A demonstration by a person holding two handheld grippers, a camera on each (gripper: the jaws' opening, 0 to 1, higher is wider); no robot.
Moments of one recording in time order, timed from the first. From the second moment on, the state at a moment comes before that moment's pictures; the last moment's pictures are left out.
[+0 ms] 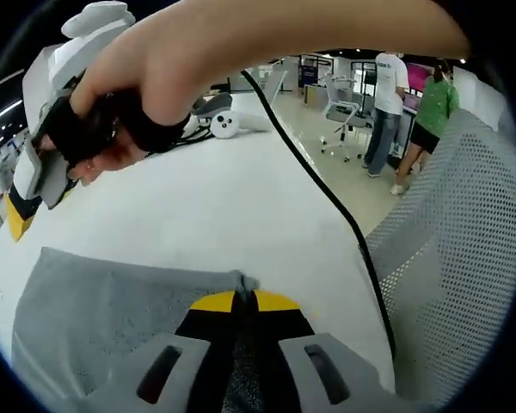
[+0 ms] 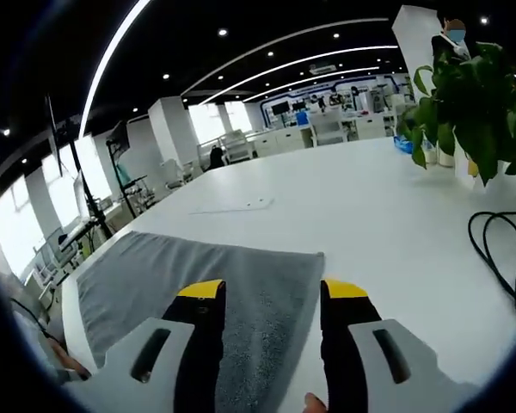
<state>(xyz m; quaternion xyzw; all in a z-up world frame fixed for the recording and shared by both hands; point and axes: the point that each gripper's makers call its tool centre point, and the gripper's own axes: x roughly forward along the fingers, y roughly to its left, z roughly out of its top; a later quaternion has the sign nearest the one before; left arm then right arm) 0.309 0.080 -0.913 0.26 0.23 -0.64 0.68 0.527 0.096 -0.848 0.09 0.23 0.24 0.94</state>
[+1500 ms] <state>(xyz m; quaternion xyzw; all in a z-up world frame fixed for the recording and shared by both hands) 0.312 0.080 -0.913 0.20 0.25 -0.64 0.70 0.596 0.097 -0.911 0.00 0.27 0.21 0.94</state>
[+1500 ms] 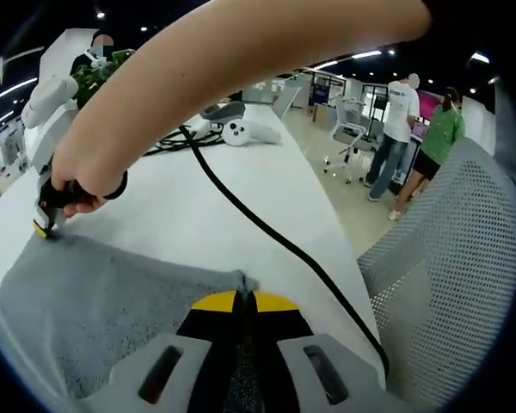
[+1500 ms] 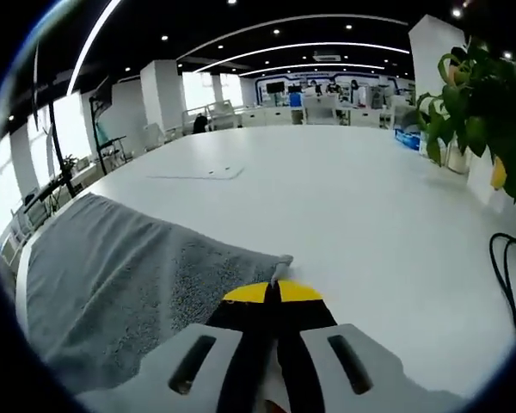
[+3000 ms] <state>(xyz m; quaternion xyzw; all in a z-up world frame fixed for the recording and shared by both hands) 0.333 0.112 -0.827 0.07 0.19 -0.58 0.79 0.586 0.111 -0.837 0.04 0.20 0.25 0.95</state>
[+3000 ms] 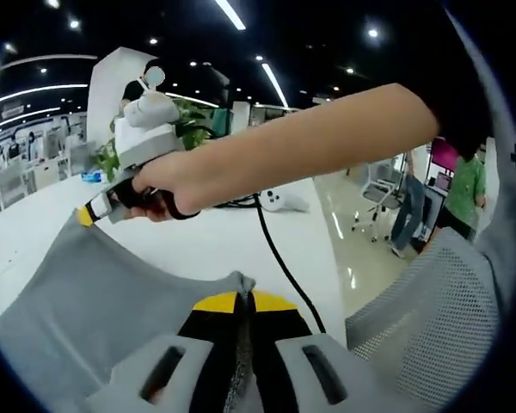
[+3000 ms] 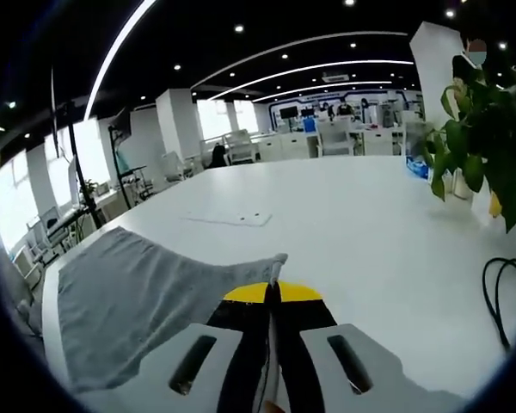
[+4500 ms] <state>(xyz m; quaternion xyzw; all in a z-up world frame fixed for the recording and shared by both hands) 0.350 0.207 -0.895 -0.03 0.32 -0.38 0.87 0.574 0.149 -0.837 0.05 0.22 0.28 0.93</state>
